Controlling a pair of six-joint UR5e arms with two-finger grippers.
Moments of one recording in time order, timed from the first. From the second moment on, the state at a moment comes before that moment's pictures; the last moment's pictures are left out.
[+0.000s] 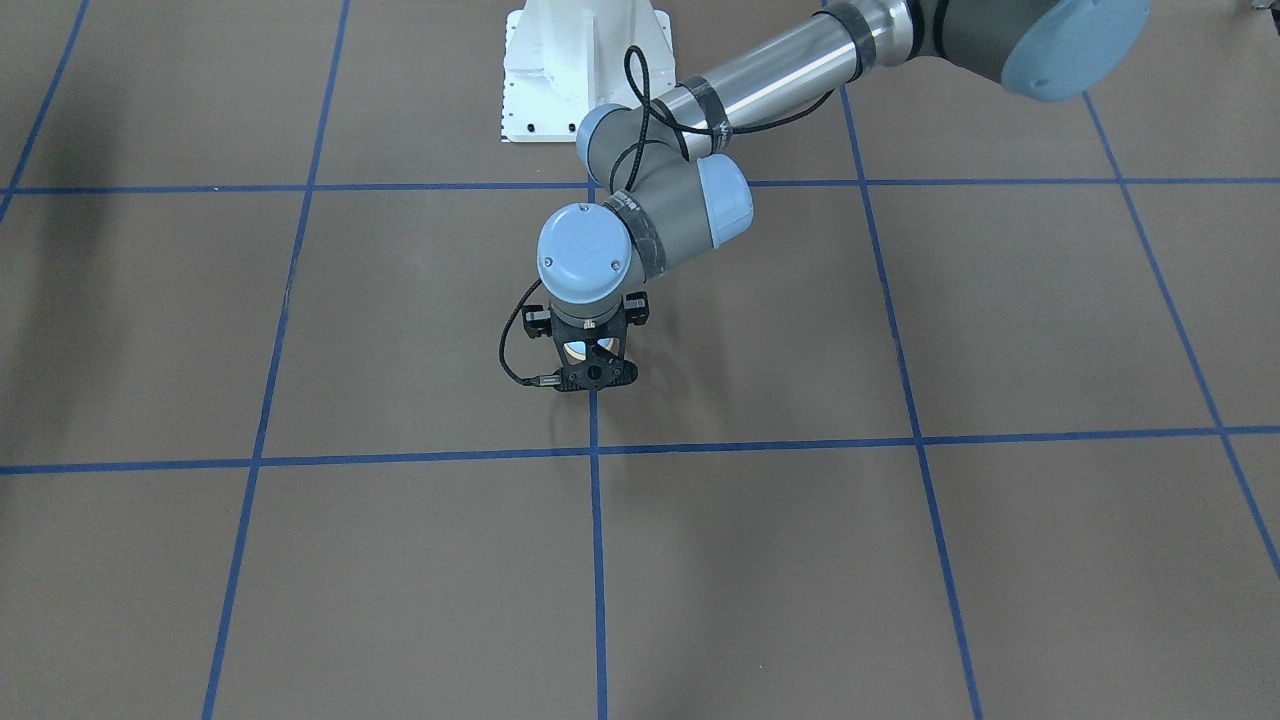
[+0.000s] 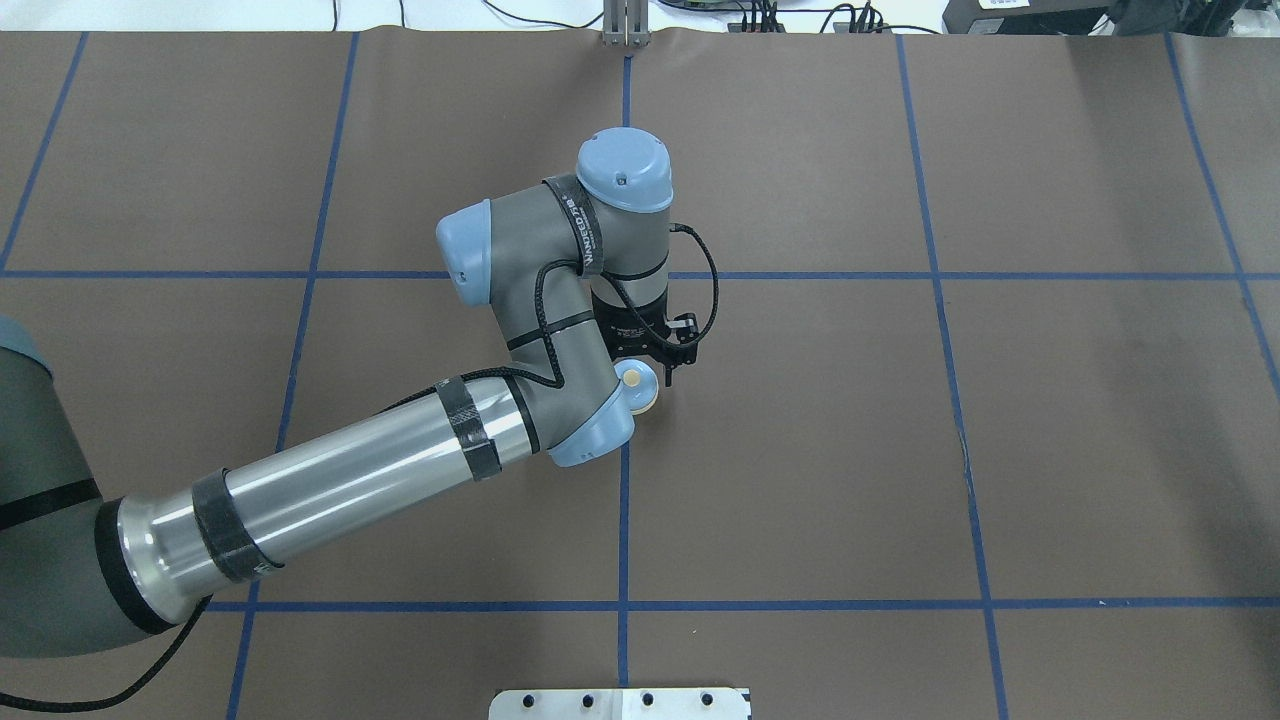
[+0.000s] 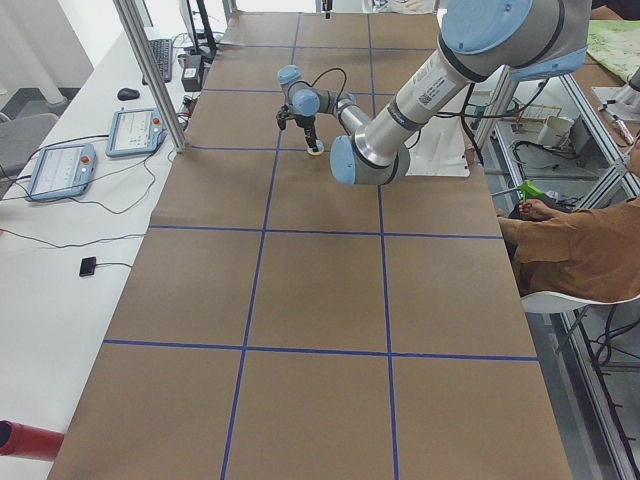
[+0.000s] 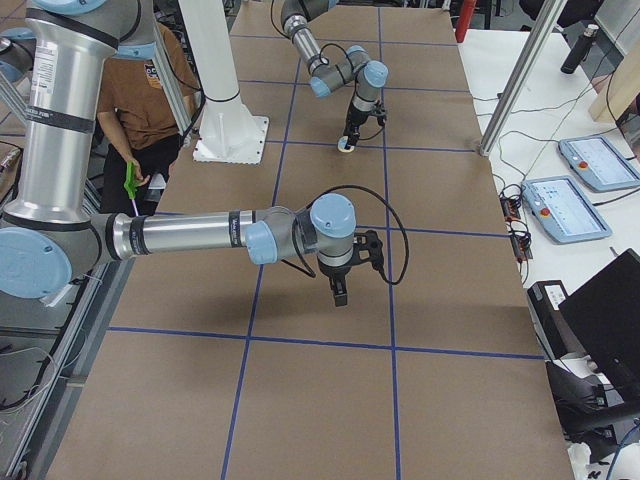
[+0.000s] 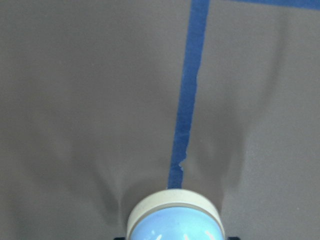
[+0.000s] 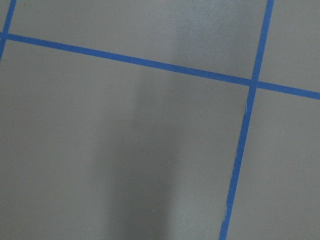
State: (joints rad) left arm -0.57 -2.63 -1.08 -1.63 -2.20 -1.21; right arm 1.40 -1.78 1.87 -1.40 2.39 0.08
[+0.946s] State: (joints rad) left arm -0.73 -2.34 -1.47 -1.64 -2.25 -1.16; right arm 0.92 -1.35 1.90 -1.41 2.18 0.96
